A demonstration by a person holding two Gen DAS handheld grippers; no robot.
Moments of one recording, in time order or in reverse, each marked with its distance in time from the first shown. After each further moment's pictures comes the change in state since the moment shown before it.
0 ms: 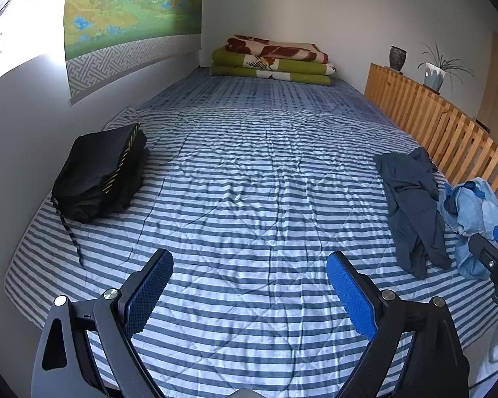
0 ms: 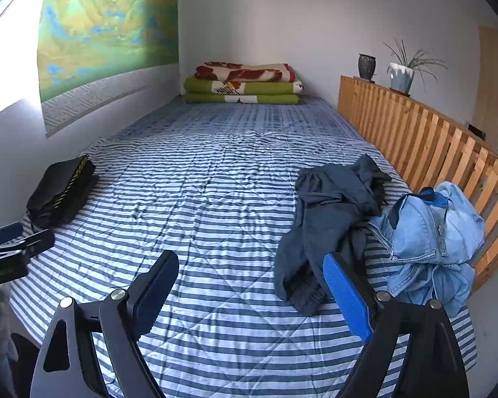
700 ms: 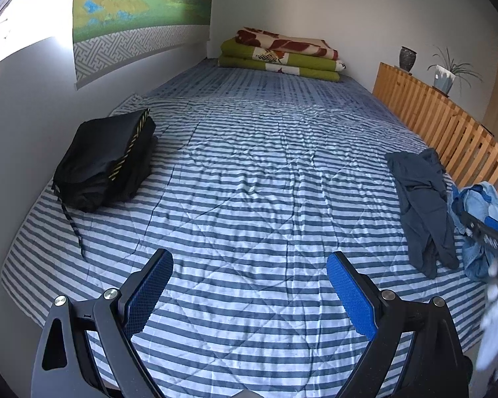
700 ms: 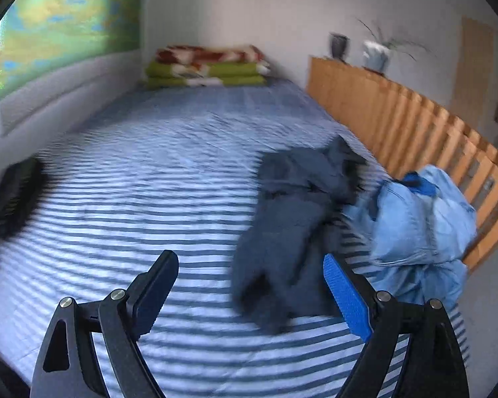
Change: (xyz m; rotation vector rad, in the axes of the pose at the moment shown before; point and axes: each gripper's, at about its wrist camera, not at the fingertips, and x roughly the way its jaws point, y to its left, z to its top) left arm 0.020 0.028 -0.006 -0.038 0.032 0.004; right arm 0.085 -0.055 0.009 0.066 0.098 -0.172
